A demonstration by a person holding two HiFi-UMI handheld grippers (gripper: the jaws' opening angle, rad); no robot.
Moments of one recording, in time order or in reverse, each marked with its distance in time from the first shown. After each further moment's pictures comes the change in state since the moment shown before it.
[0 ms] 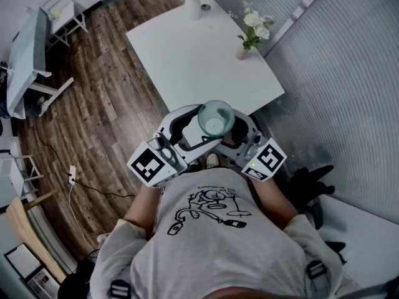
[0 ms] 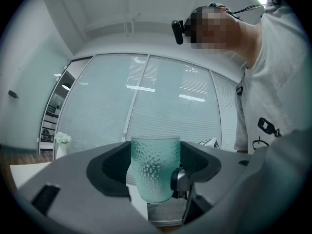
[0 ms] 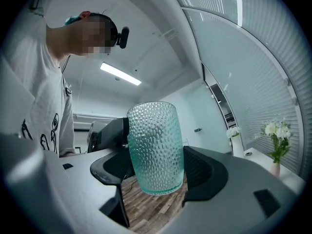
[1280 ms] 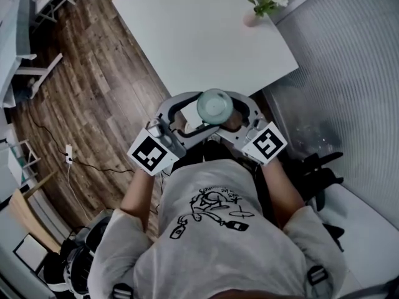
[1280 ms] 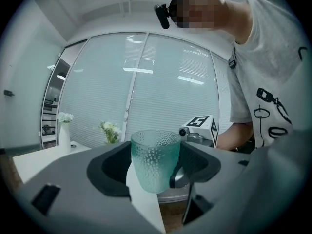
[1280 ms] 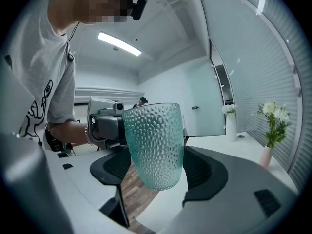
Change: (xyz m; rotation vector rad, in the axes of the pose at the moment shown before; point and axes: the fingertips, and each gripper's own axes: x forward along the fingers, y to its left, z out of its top) left arm -0.004 0.034 -0.119 0.023 0.208 -0.017; right arm -0.001 -0.046 -0.118 -0.075 0.294 -0.031
